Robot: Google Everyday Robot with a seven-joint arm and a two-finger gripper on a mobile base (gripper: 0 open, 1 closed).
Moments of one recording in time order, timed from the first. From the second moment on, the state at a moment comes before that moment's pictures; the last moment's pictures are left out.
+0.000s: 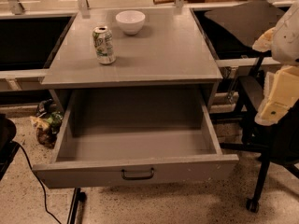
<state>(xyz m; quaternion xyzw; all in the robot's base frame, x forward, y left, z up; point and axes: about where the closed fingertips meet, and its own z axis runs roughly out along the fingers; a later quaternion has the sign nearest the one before) 0.438 -0.216 0.977 -0.60 0.78 -0.04 0.16</state>
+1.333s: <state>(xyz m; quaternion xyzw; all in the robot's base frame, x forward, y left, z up) 0.559 -0.159 0.988 -0.52 0.78 0.08 0.34</state>
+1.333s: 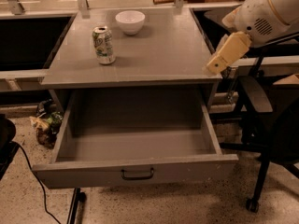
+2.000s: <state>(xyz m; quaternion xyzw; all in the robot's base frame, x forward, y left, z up) 0.582 -0.146 0.981 -0.52 0.77 0.09 0.36</state>
